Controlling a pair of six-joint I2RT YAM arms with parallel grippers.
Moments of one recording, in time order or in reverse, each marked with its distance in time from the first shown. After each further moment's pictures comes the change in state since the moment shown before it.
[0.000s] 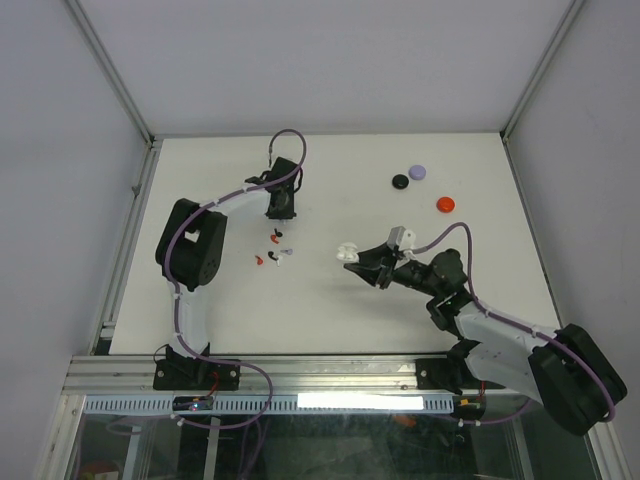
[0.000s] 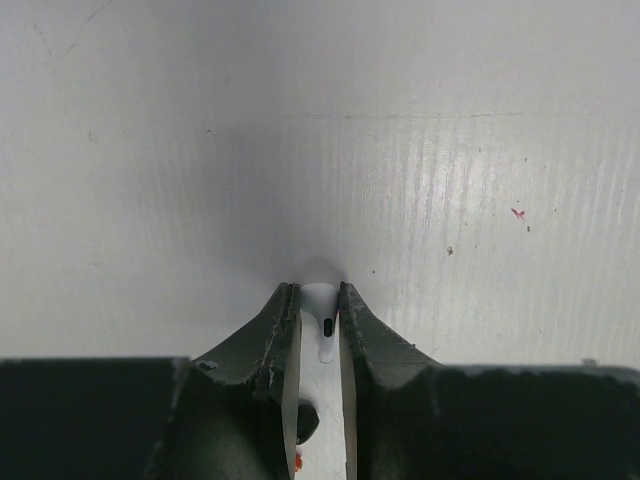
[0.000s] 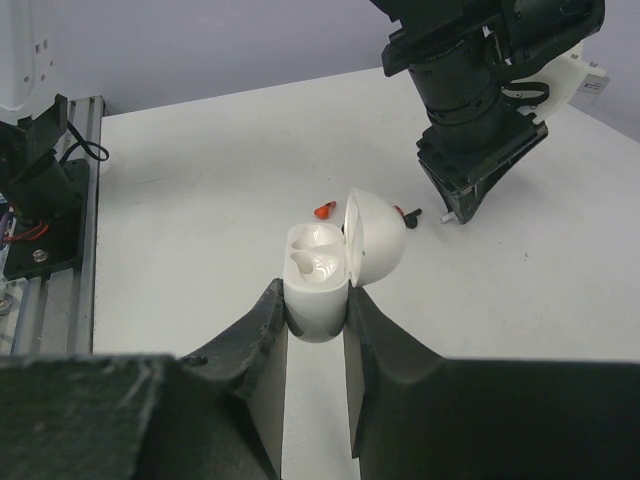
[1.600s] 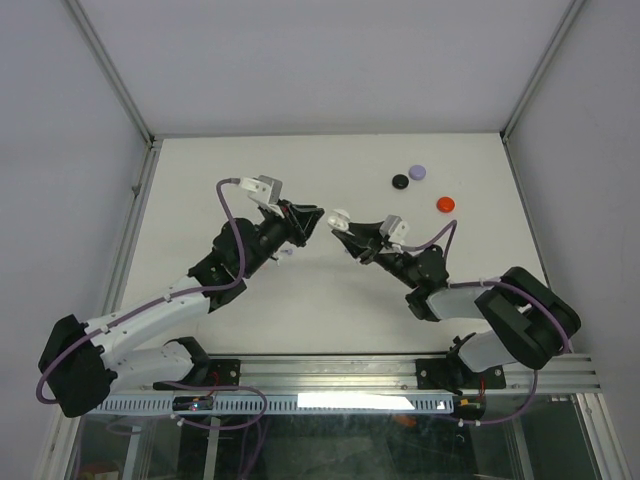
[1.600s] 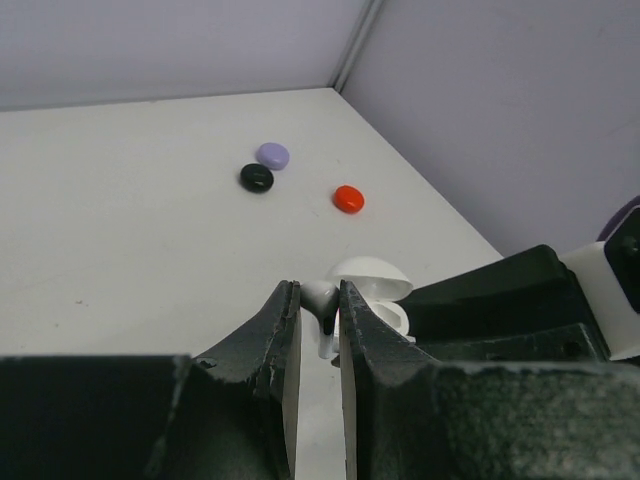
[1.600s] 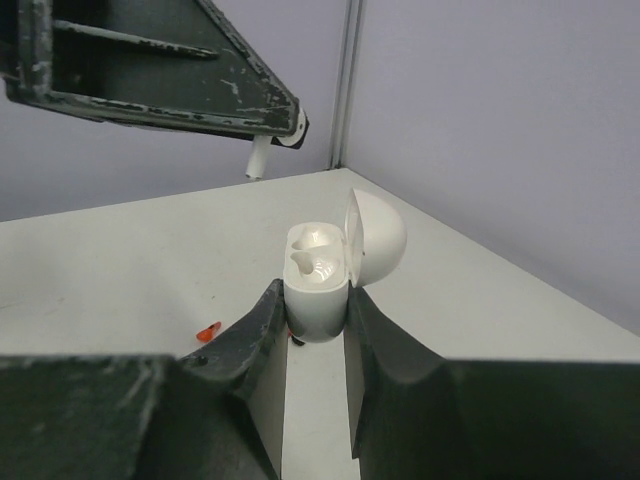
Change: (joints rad) left arm -0.344 -0.965 -0.718 0.801 0.108 0.002; right arm 0.089 0.405 0.100 0.539 0.301 -0.076
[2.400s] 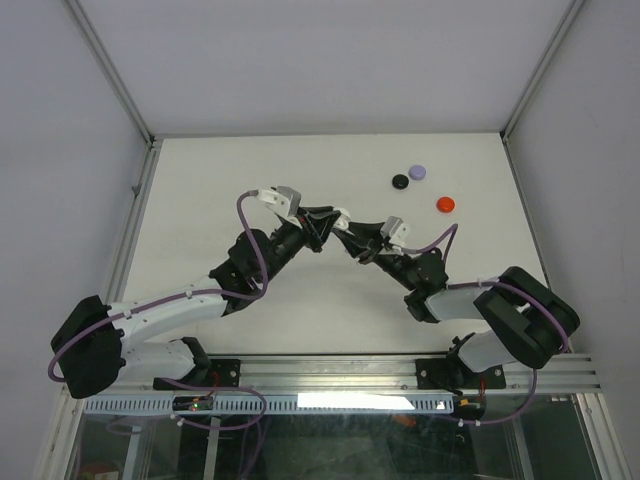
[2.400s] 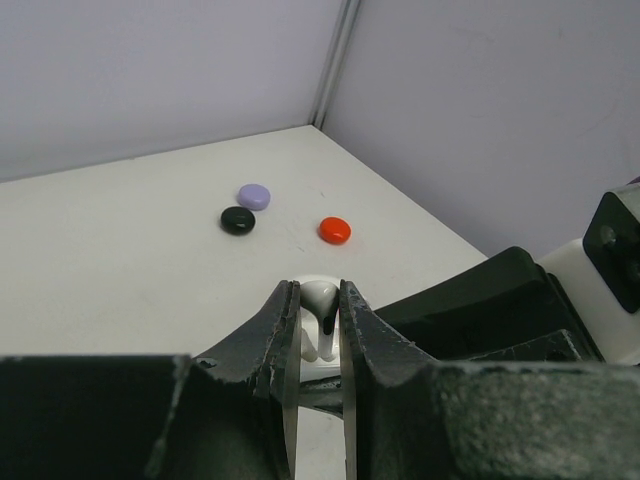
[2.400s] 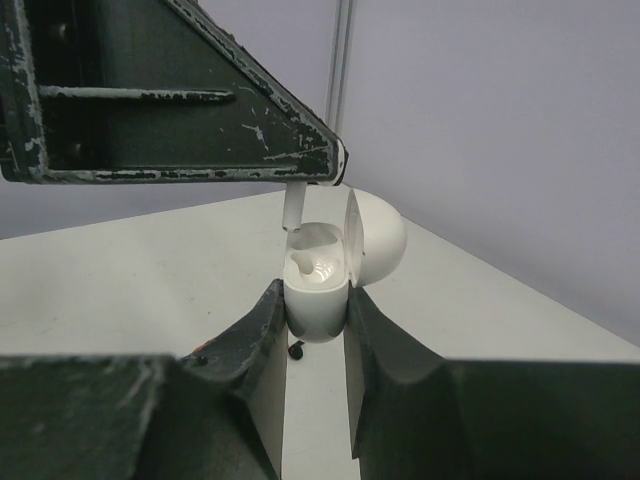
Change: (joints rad) left arm -0.117 0.100 -0.047 0.283 -0.064 0.123; right arm 0.029 0.011 -0.002 0.051 0.069 -0.006
